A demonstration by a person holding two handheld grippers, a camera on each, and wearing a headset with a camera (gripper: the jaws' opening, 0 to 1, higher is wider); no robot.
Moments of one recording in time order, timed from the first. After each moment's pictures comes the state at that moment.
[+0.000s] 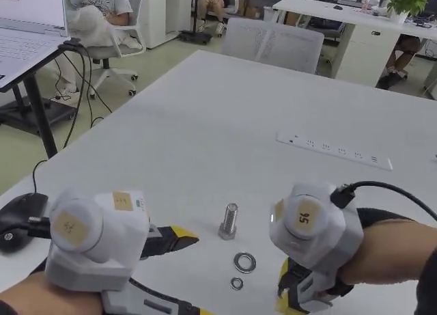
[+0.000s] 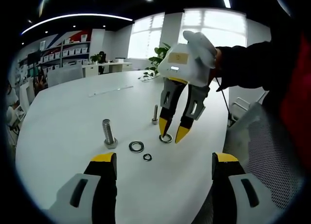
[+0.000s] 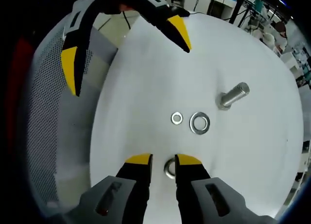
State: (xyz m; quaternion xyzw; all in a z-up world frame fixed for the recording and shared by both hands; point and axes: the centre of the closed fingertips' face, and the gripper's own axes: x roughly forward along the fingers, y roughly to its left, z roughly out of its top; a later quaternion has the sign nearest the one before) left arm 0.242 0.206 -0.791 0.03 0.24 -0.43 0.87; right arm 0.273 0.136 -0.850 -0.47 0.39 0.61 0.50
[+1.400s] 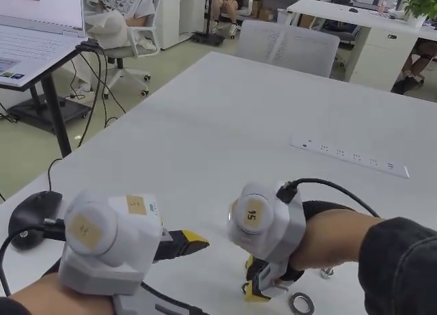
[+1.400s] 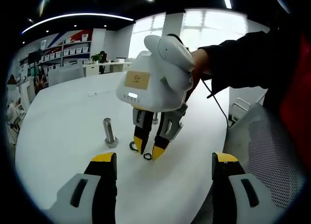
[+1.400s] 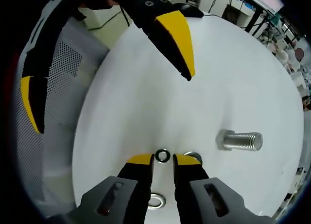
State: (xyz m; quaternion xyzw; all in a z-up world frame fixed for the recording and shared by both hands) left arm 0.244 0.208 -0.791 0.02 0.24 -0.43 0.87; right arm 0.287 0.189 -0.876 -0.52 0.36 0.63 0.46
